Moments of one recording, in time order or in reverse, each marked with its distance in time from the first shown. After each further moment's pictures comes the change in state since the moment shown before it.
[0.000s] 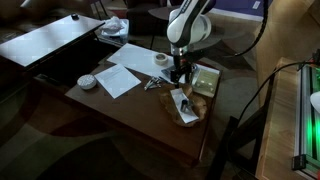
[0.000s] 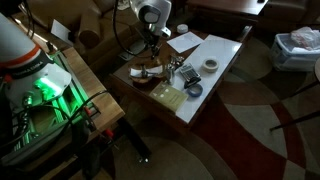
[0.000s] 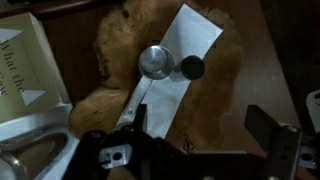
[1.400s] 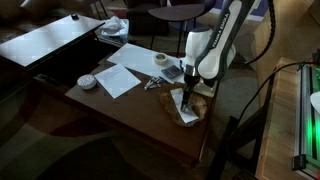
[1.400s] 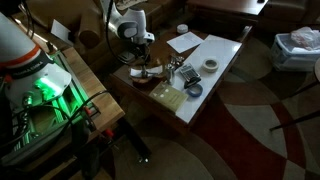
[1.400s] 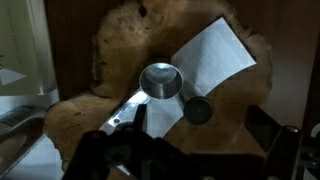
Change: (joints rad) arm 0.024 -0.004 0.059 -0.329 -0.232 0.571 -0.033
